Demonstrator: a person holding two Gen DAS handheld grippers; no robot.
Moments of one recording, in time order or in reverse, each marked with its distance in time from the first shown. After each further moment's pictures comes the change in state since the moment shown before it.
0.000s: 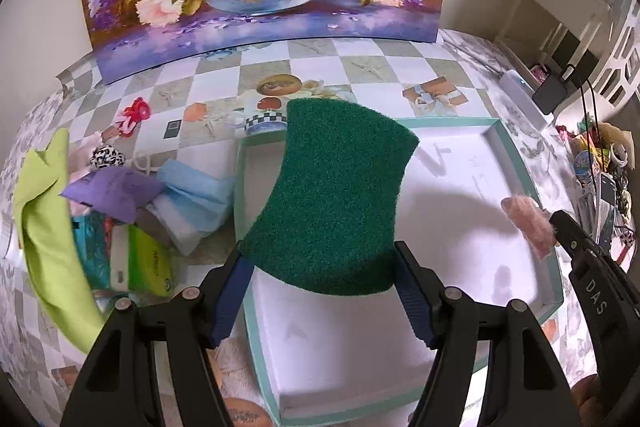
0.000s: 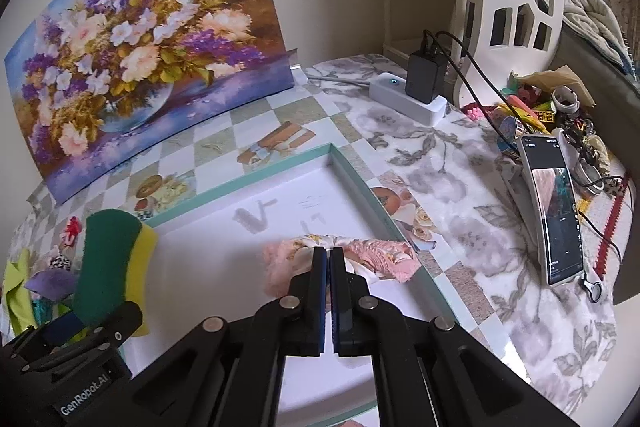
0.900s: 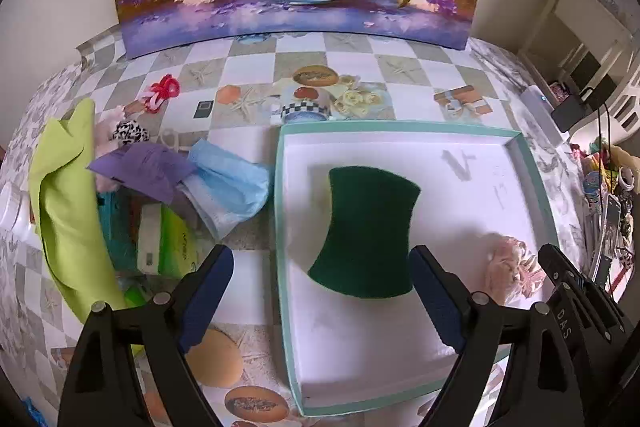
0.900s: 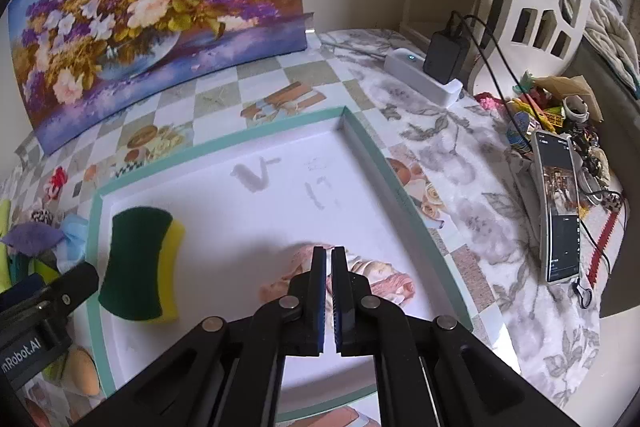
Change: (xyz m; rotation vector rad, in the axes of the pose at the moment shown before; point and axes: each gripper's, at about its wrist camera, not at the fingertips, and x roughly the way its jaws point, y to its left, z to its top) left arm -0.004 0.028 -0.003 -0.095 0.035 0.023; right arm 0.015 0.017 -0.012 -0.115 0.107 -0.038
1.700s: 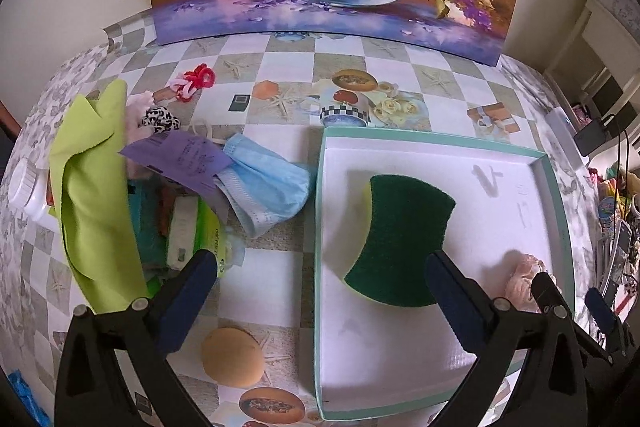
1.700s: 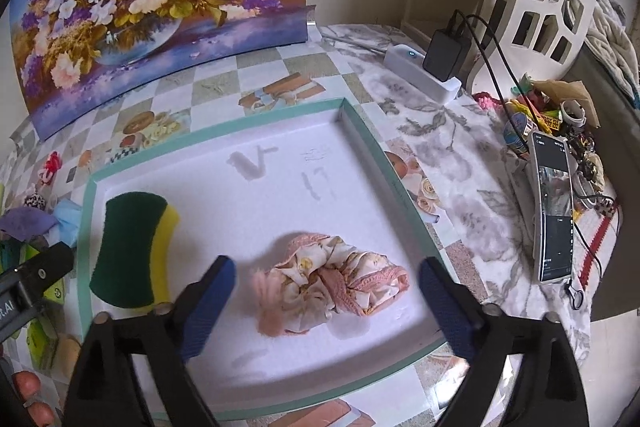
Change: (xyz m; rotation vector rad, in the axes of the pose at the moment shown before) left arm 0.001 0.019 0.001 -0.079 -0.016 0.053; right arm -0.001 0.002 -0.002 -0.027 0.017 -0.034
